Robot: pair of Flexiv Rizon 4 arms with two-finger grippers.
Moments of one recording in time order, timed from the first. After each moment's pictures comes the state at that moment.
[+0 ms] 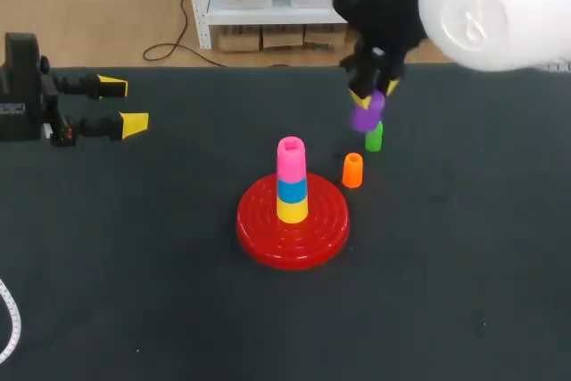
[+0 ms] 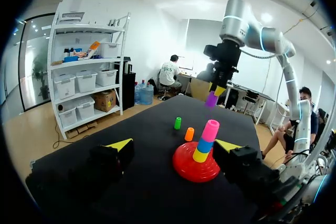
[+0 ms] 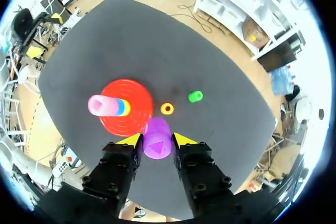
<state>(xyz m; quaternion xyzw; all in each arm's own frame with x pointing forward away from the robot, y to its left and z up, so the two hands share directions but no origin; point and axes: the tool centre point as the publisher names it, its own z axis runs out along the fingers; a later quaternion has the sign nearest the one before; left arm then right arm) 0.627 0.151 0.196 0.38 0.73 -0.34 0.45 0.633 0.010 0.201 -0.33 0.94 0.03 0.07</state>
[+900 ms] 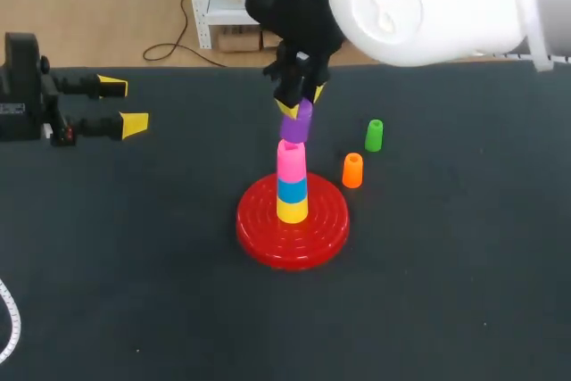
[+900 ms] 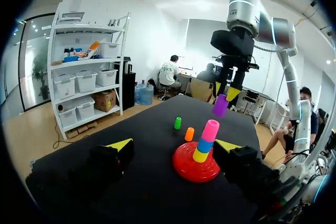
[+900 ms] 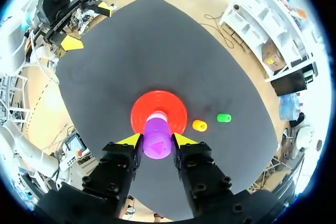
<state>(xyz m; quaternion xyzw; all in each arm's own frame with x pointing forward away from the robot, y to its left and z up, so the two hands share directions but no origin) 0.627 0.151 0.196 0.38 0.73 -0.34 0.45 0.600 0.094 0.216 -0.41 0.91 0.06 0.06</state>
